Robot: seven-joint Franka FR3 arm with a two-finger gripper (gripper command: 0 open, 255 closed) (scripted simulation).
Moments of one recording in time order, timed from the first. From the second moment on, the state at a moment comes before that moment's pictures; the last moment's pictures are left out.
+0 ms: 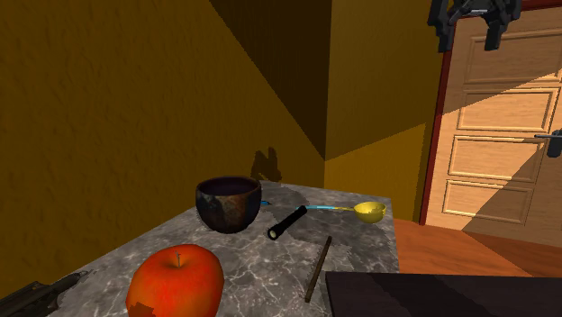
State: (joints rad) arm -0.01 -0.79 0.03 -2.44 -0.03 1.72 -0.14
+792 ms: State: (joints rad) arm 0.02 -0.72 0.23 -2.63 0.11 1.96 0.18
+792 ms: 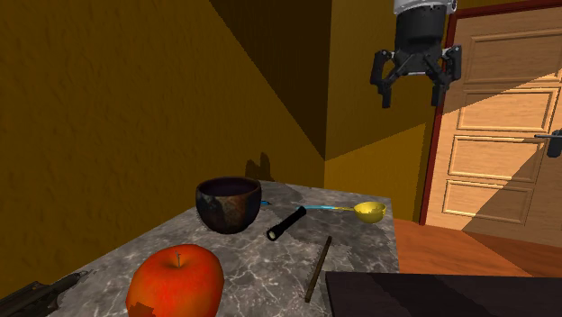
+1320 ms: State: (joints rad) arm 0.03 -0.51 0.40 -2.66 0.19 2.20 0.44
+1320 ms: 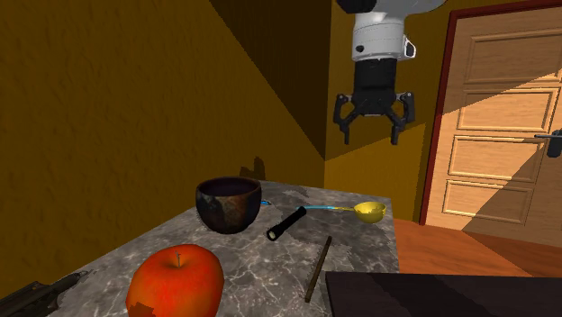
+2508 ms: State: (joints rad) arm 0.06 0.33 0.55 -2.33 -0.34 2.60 1.36
